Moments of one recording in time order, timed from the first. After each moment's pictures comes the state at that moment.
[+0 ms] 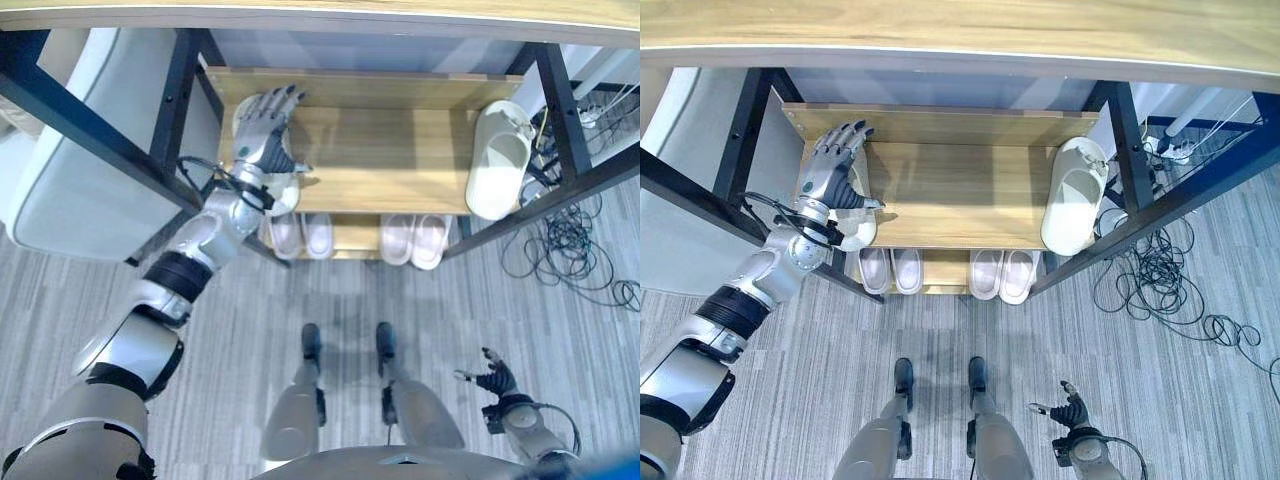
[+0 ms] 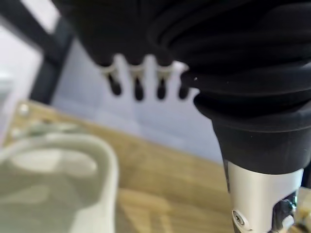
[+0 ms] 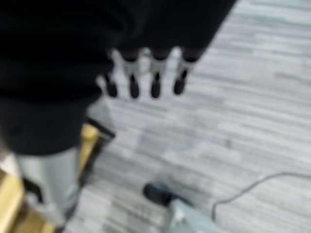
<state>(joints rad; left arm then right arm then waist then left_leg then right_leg) -0.81 0.65 -0.53 0.49 0.49 -0.07 0.45 0.00 -0.32 0.22 0.97 0.03 -0.16 -0.20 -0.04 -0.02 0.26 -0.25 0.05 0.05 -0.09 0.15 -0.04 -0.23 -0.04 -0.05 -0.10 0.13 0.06</state>
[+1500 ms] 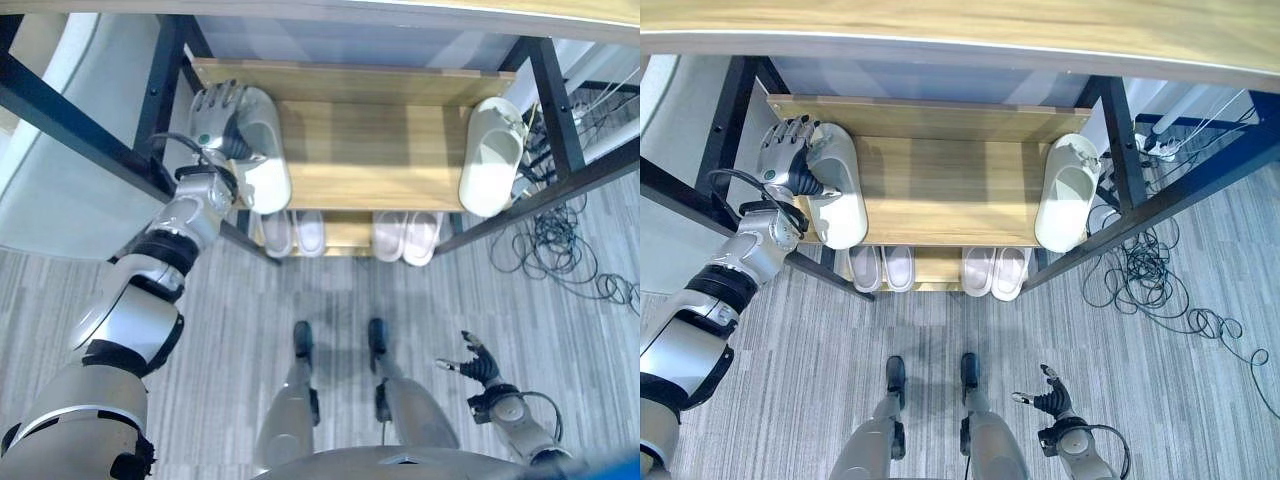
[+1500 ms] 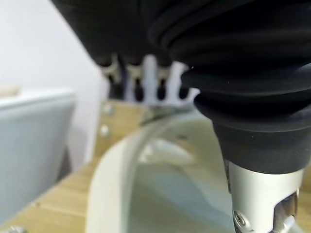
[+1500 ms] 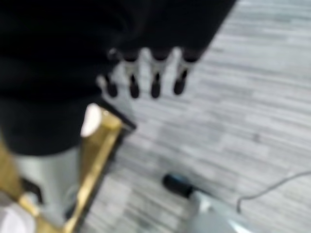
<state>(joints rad) -0.96 0.65 -0.57 0.82 0.49 0.04 0.49 0.03 -0.32 0.30 0.83 0.05 -0.18 -0.20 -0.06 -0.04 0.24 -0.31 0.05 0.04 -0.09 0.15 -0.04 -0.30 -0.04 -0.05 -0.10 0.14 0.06</state>
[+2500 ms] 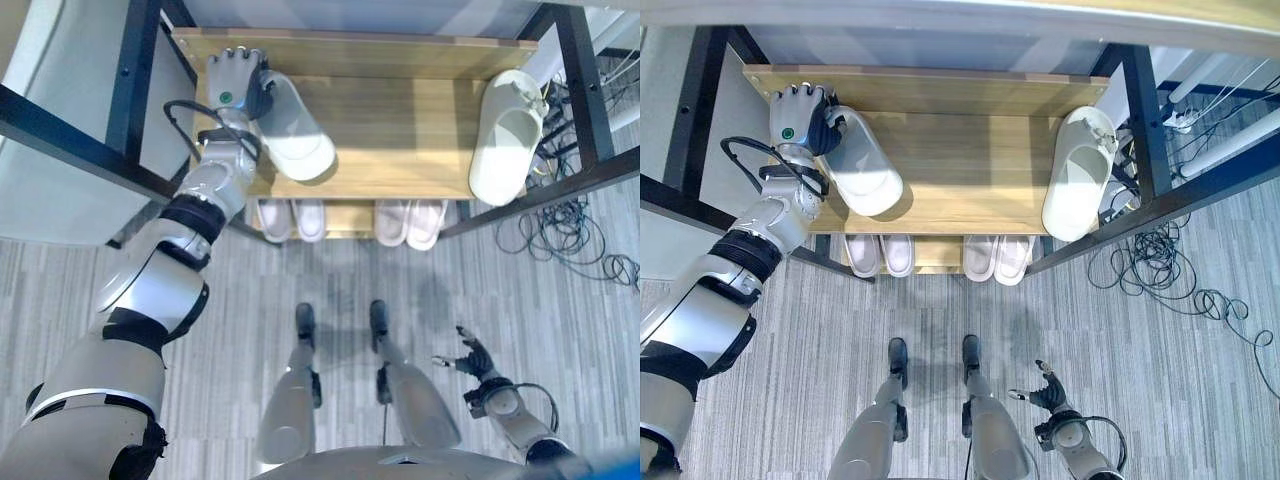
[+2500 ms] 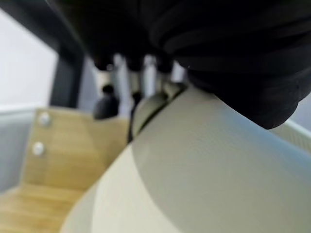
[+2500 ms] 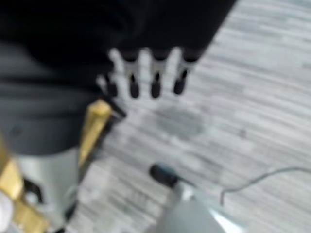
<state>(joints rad) -1.16 0.55 -0.65 0.87 0.52 0.12 0.60 -0.03 -0.33 0.37 0.87 0.05 -0.18 -0.23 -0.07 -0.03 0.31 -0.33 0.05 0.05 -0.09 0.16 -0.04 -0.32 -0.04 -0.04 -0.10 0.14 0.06</state>
